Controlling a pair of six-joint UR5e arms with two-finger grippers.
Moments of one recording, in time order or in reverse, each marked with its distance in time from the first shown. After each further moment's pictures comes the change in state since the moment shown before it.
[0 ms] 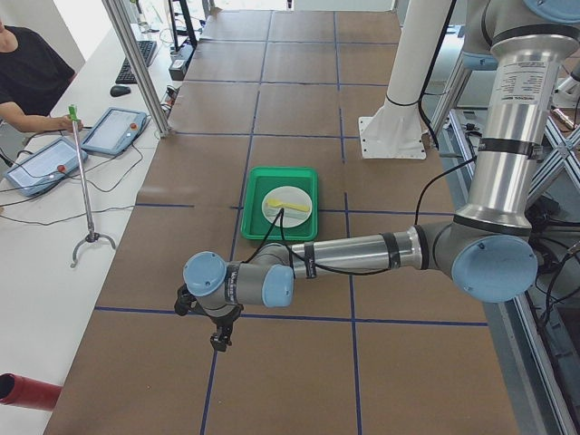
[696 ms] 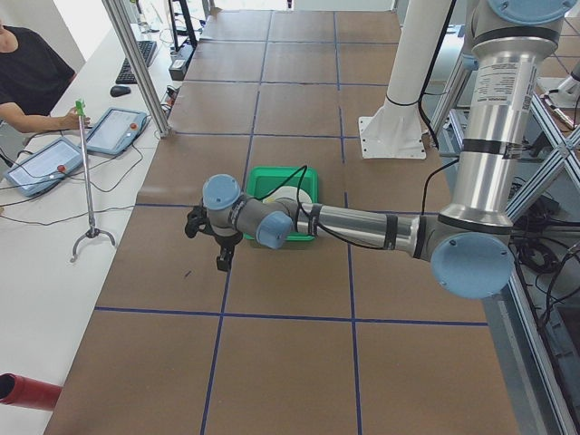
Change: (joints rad) left arm 0.292 -0.044 -0.309 -0.088 0.007 -0.556; right arm 0.000 0.001 0.001 0.000 -0.001 0.000
